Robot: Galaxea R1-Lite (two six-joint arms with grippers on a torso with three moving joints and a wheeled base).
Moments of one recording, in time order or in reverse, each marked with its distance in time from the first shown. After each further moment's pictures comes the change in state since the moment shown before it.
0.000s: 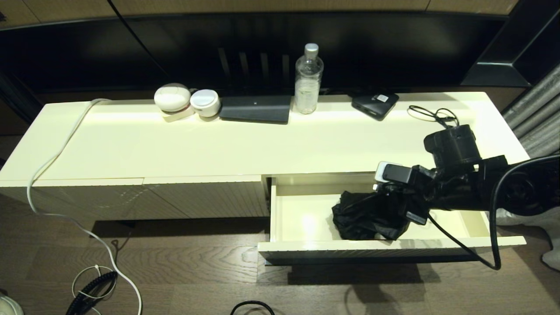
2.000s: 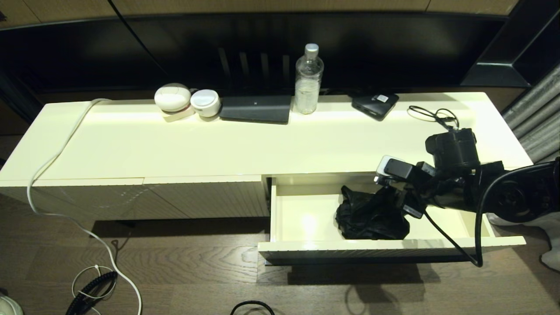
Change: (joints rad) left arm 0.000 0.000 0.000 0.000 0.000 0.000; right arm -0.028 0.031 0.036 -0.167 -0.076 0.055
